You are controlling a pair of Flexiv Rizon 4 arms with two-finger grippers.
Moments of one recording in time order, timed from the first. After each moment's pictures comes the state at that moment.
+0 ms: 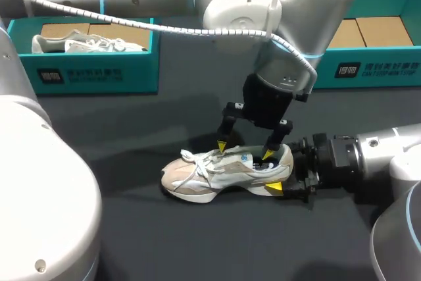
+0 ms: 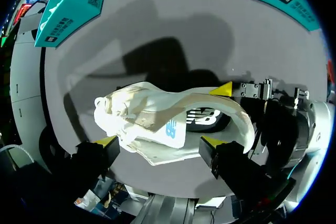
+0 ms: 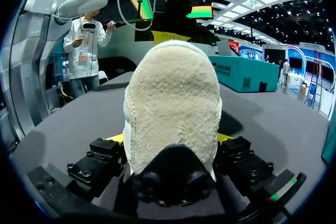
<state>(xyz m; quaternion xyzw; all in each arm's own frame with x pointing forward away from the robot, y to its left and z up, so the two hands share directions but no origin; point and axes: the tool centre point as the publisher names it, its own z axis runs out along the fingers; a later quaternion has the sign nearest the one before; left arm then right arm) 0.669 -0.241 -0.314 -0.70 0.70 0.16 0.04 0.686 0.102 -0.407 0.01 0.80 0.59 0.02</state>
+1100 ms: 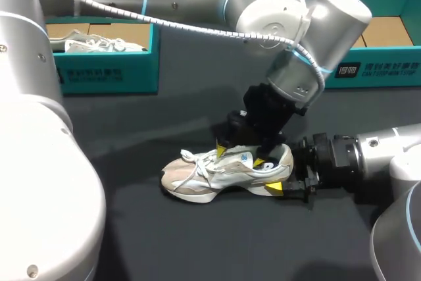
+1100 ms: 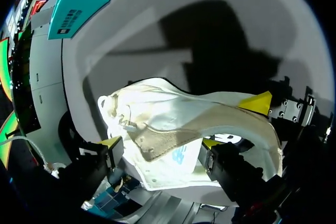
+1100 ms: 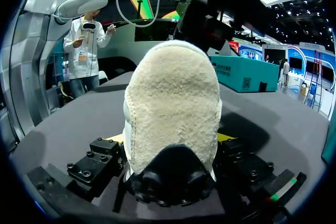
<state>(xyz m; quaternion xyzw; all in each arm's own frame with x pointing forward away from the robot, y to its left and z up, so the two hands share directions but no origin) 0.672 -0.225 -0.345 -0.70 0.66 0.28 0.08 0.686 0.102 -0.407 0.01 0.80 0.59 0.02</state>
